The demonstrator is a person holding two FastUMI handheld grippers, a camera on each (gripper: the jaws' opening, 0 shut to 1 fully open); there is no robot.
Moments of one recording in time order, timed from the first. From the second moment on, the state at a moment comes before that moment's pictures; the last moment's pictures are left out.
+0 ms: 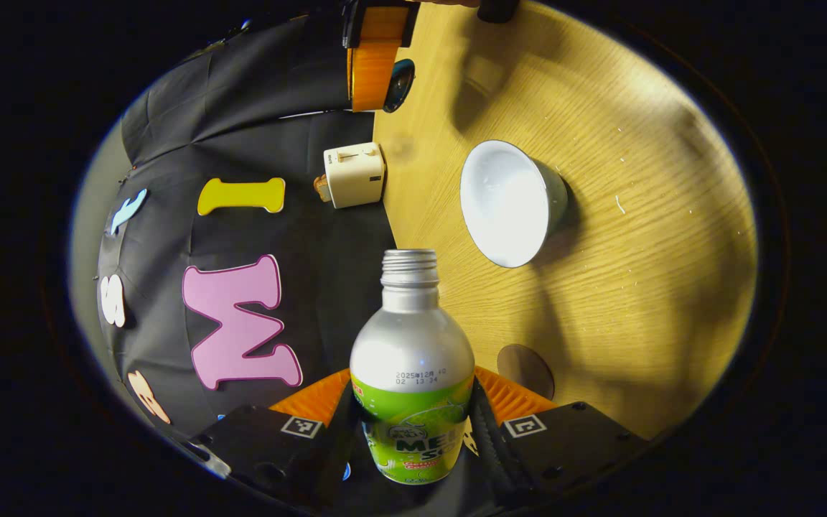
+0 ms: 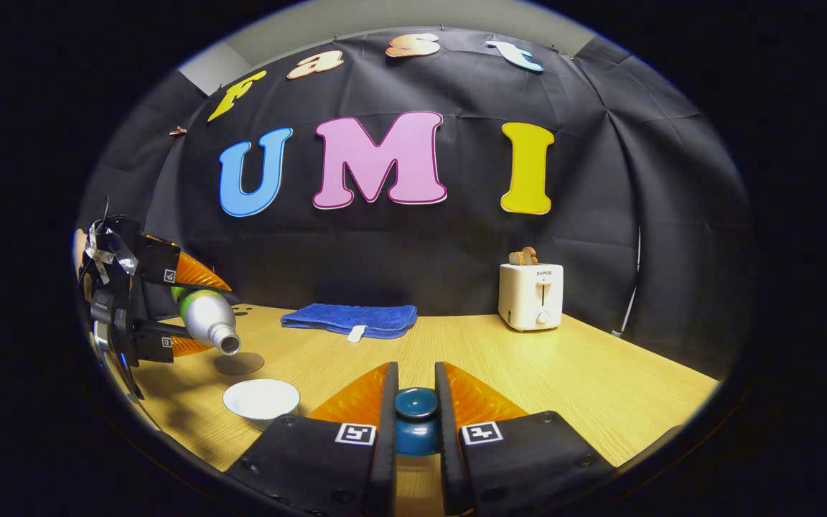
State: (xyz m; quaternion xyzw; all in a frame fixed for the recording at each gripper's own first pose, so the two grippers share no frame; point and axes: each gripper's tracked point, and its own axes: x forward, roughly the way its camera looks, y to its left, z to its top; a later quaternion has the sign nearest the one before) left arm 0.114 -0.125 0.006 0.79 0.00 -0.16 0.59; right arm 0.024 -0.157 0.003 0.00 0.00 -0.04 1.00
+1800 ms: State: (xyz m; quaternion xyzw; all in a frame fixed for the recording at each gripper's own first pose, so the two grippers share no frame) left arm 0.122 -0.131 0.018 0.89 -0.01 -0.15 0.42; right arm 0.024 -0.158 0.003 0.00 0.00 -0.04 1.00
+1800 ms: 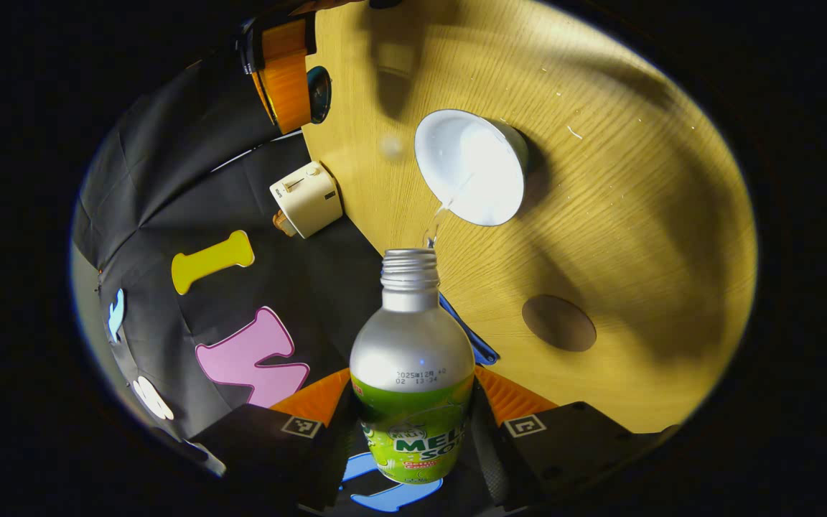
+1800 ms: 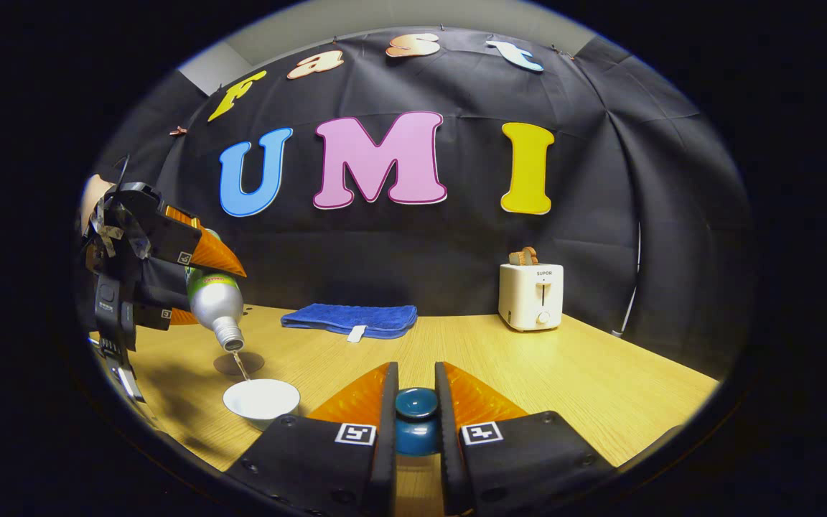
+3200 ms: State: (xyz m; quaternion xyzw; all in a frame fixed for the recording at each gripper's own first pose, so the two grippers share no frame) left arm 0.115 -0.138 0.018 0.91 -0.05 -0.13 0.39; right arm 0.024 -0.158 0.003 0.00 0.00 -0.04 1.00
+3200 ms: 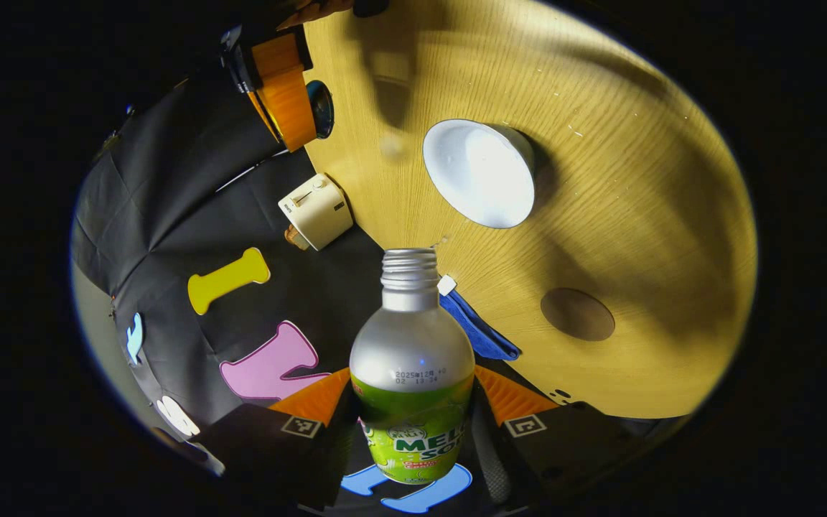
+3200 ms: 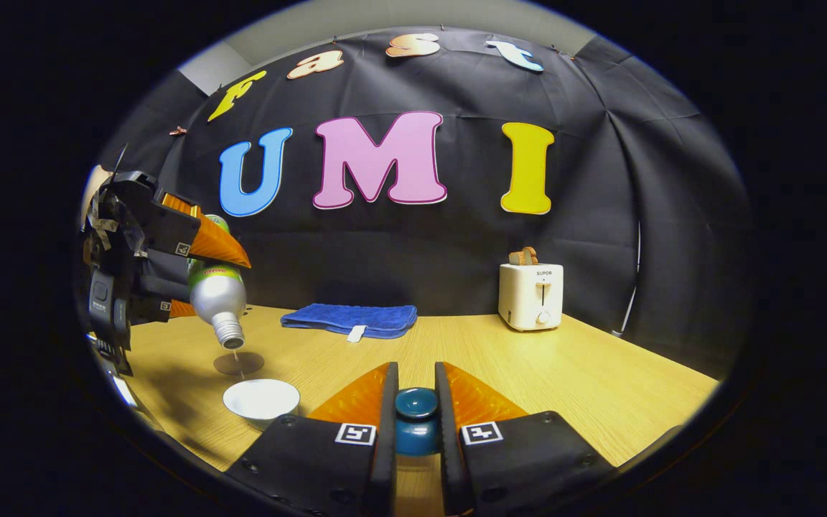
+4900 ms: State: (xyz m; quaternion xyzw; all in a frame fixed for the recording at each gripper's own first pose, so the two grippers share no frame) left arm 0.106 -0.129 0.041 0.00 -0.08 -0.12 0.99; right arm 0.024 -0.162 0.003 0.00 0.00 -0.05 1.00
